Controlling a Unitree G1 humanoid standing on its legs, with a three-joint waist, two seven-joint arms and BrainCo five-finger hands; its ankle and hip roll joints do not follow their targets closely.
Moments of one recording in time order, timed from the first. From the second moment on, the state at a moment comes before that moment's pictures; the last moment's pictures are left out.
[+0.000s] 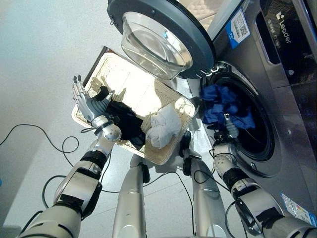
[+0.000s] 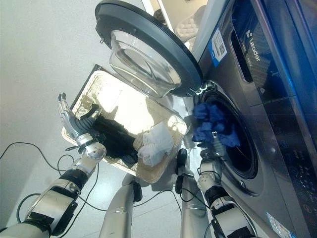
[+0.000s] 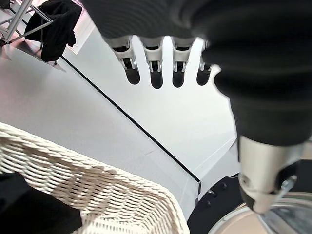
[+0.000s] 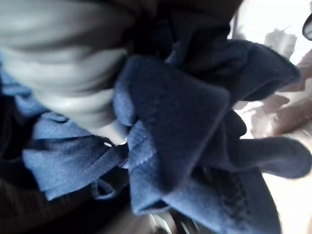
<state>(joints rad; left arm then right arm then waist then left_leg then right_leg) -0.79 0.41 -0.29 1.01 0.11 -0.47 1.17 -0.66 -0.19 0.12 1.03 1.41 -0.60 -0.07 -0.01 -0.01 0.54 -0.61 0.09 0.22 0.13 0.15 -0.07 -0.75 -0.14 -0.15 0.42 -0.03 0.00</state>
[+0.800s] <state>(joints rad) -0.74 0.40 -0.38 0.88 0.11 -0.53 1.03 -0.94 -0.45 -0.15 1.15 1.65 -0.74 -0.24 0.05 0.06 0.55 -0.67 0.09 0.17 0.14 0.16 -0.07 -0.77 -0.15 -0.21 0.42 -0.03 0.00</state>
